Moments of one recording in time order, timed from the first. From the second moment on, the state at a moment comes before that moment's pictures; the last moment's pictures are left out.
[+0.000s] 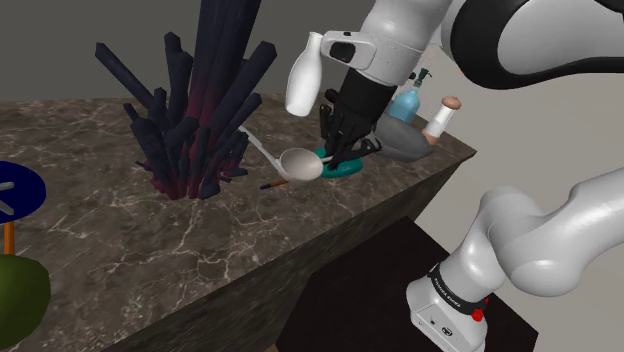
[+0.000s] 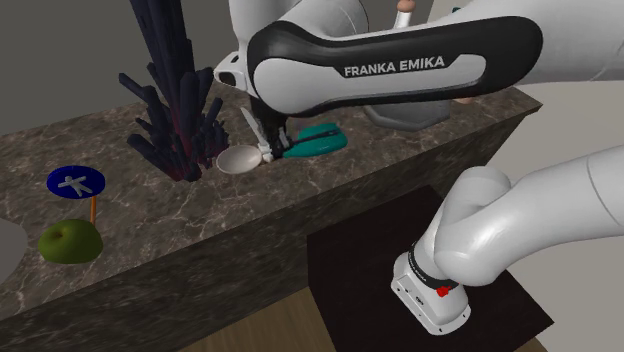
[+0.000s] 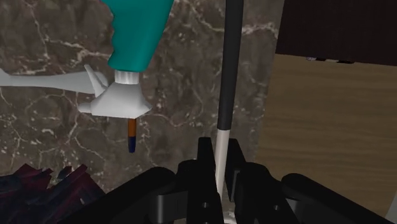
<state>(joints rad) 0.60 -0.51 0.16 -2.33 0.06 1.90 -0.88</state>
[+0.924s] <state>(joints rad) 0.49 -0.79 -0.09 -2.52 -0.06 1.80 -1.16</state>
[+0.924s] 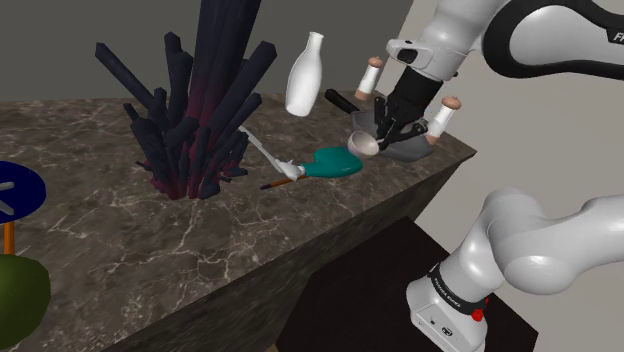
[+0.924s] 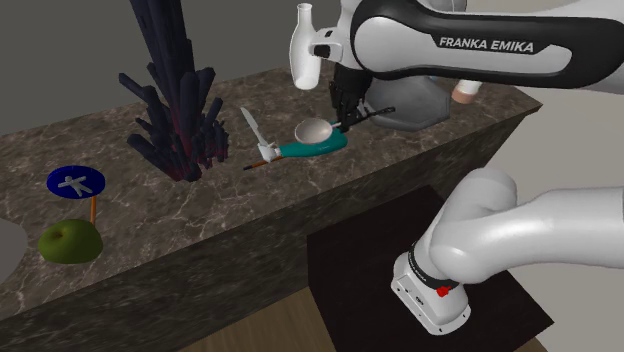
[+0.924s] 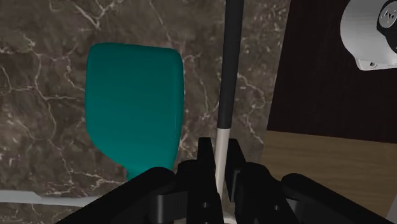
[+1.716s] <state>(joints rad) 0.42 -0.87 -0.20 -2.65 -0.15 1.85 -1.28</state>
